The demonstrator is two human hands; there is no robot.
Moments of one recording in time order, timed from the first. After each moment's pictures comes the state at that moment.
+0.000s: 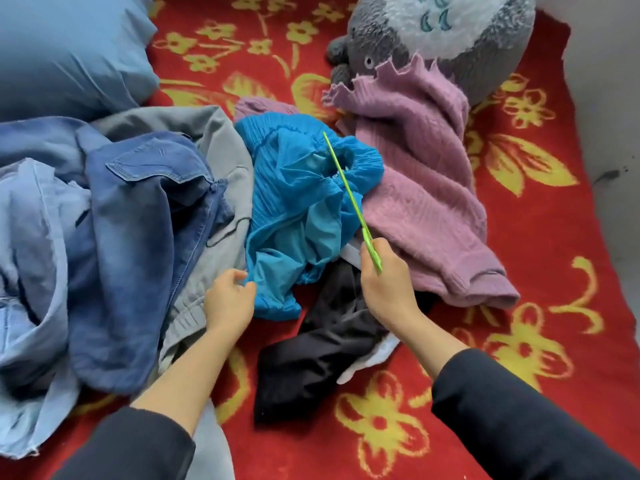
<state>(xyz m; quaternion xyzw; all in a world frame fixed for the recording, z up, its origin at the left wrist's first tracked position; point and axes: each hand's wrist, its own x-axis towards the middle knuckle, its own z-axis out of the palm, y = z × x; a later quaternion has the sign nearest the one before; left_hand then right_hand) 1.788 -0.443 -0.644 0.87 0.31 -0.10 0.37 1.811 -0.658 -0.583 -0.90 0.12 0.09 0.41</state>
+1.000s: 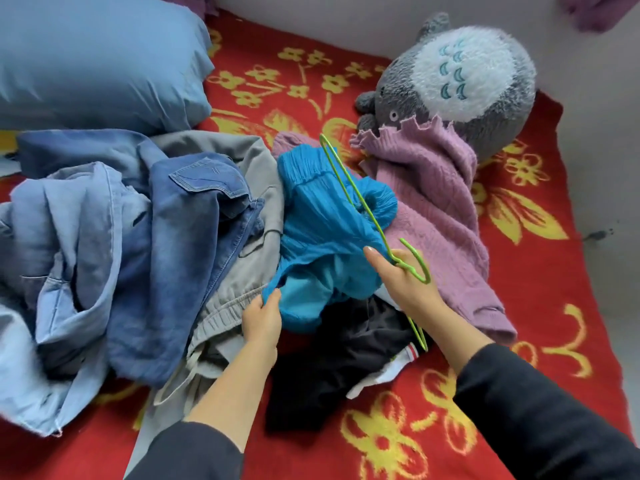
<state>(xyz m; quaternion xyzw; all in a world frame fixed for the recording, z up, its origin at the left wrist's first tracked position) 1.767 -0.453 -0.633 0.59 0.46 -0.08 0.66 1.834 -0.646 -0.549 -0.90 0.05 0.08 0.42</state>
